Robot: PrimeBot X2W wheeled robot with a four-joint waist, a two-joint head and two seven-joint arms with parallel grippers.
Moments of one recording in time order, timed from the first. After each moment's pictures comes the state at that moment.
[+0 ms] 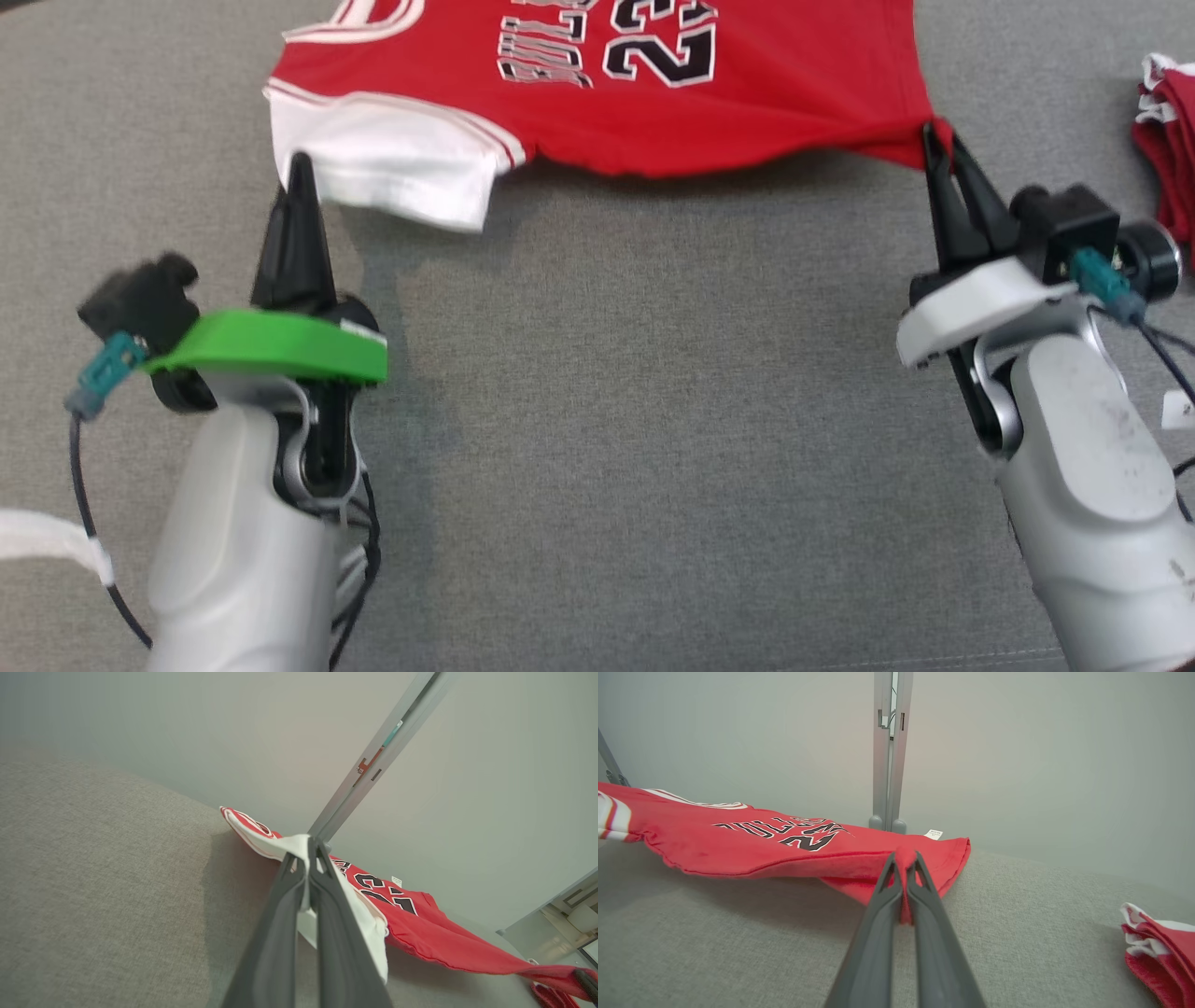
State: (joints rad) left arm -0.57 0.06 -0.13 0.45 -0.69 -0.12 -0.26; right arm -0.61 -0.18 0.11 0.48 0.08 0.13 -0.26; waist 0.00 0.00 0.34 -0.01
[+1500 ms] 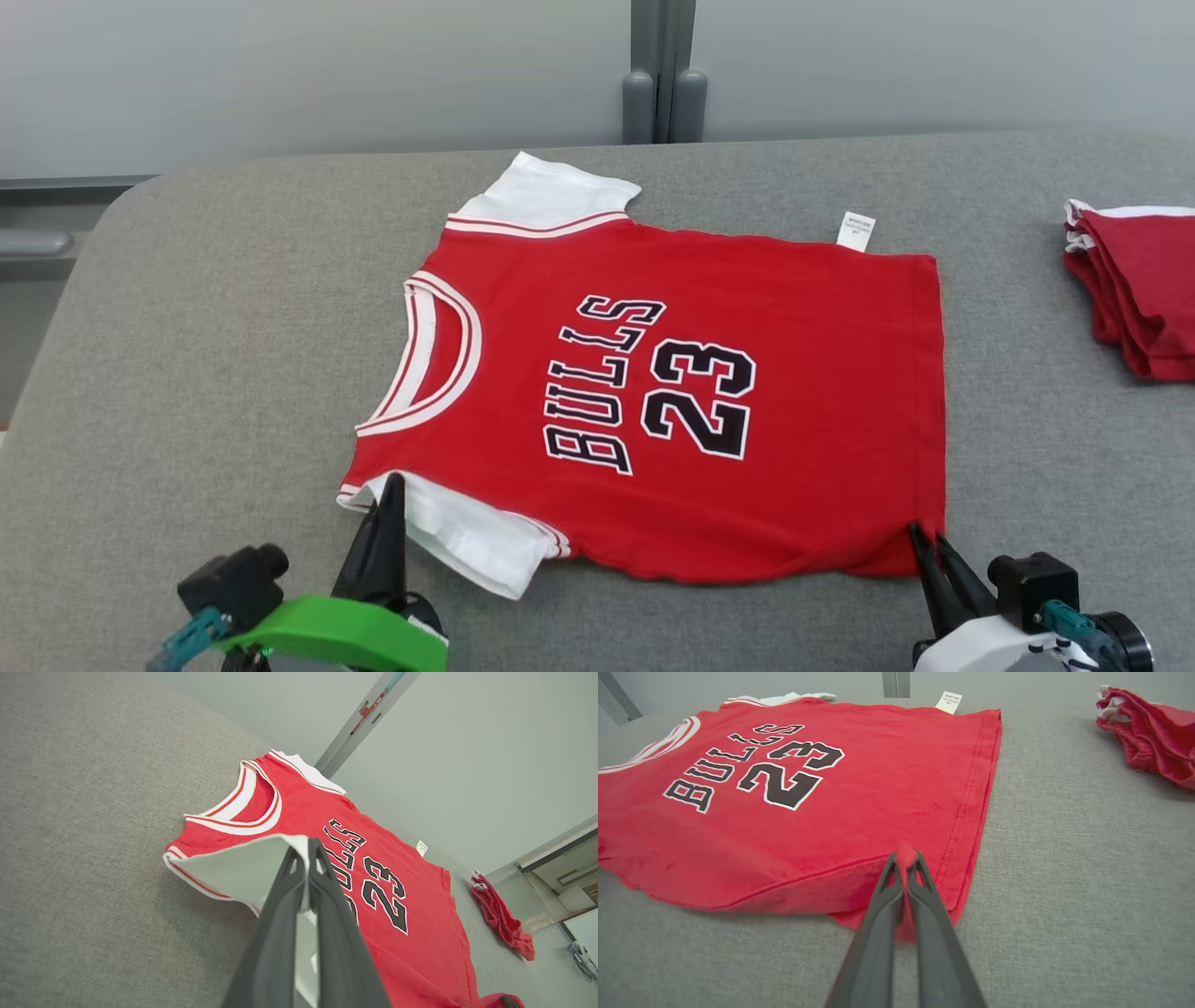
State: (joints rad) left arm 0.09 0.09 -0.24 -0.03 -0.74 0.05 -0.06; right arm 0.09 -0.10 0.06 0.26 0.11 0.13 -0.18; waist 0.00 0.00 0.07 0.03
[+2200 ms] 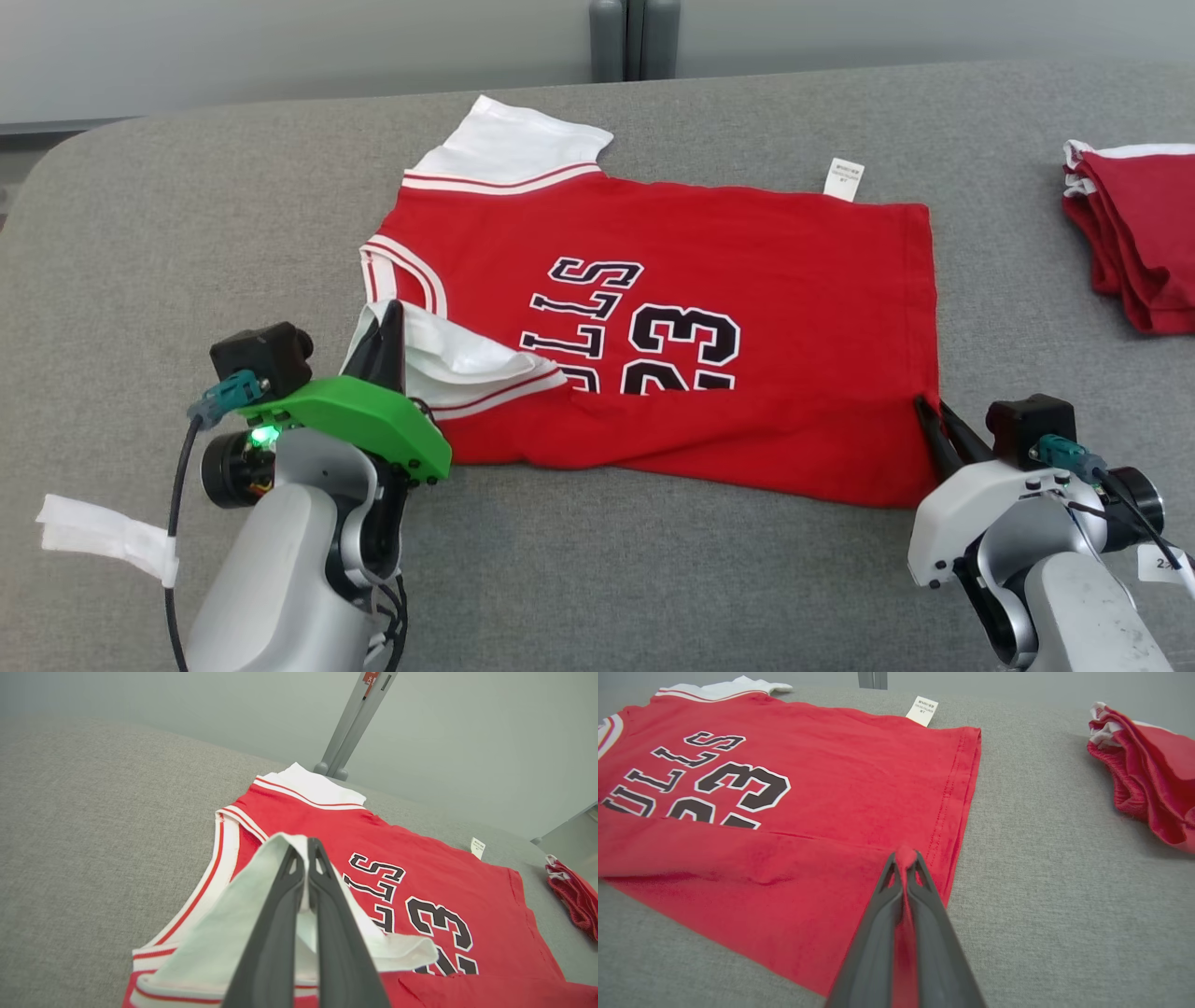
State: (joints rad) left arm -0.37 0.11 -0.30 0.30 -0.62 0.11 0.05; right arm -0.14 -0.13 0.02 0.22 0.08 0.13 0.11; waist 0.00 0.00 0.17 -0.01
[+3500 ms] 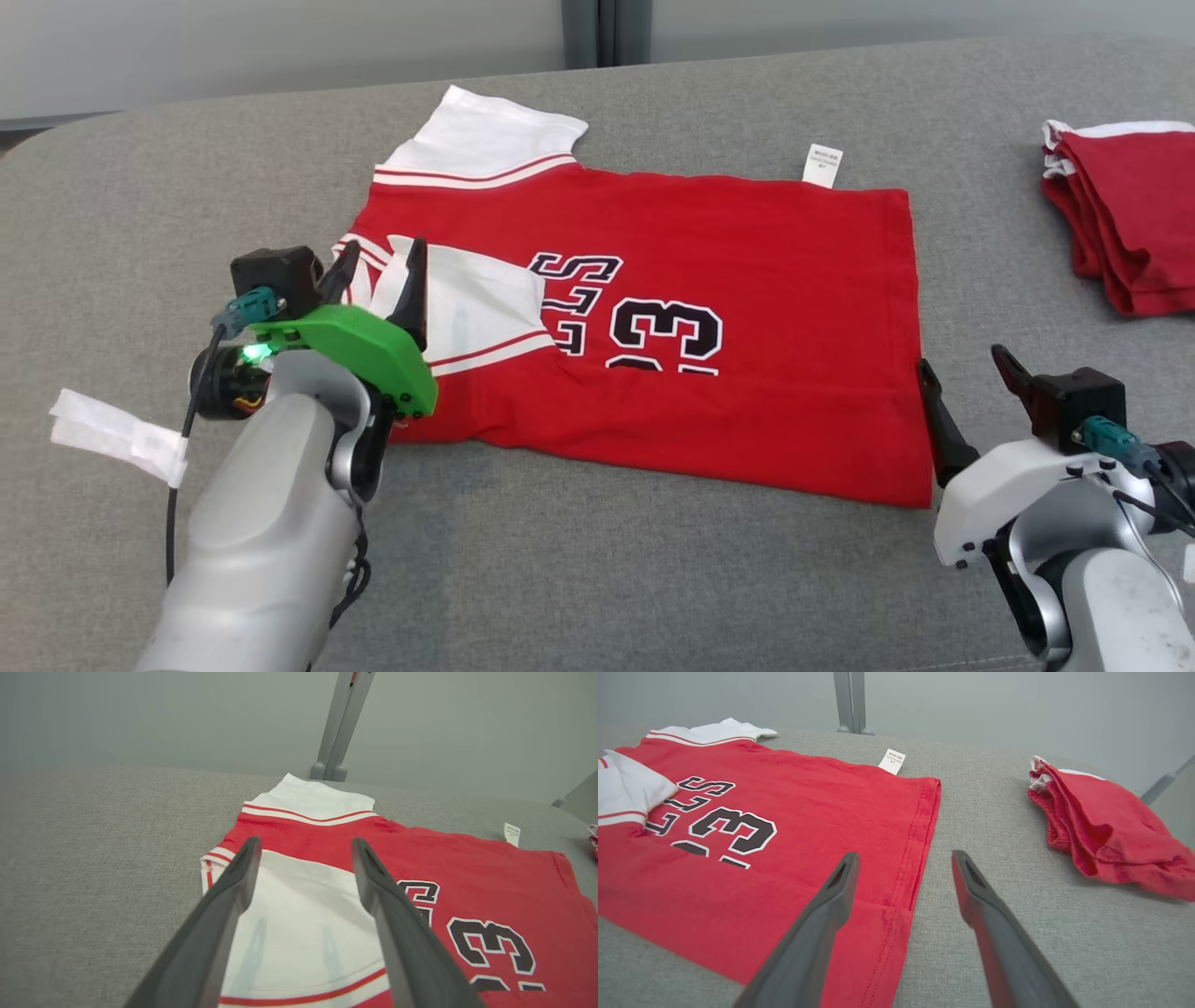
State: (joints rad) left arm -0.70 0.11 -0.39 0.82 -0.59 -0.04 -0.14; right arm -0.10 -0.10 -0.03 -0.01 0.02 0.13 0.20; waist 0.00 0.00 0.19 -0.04
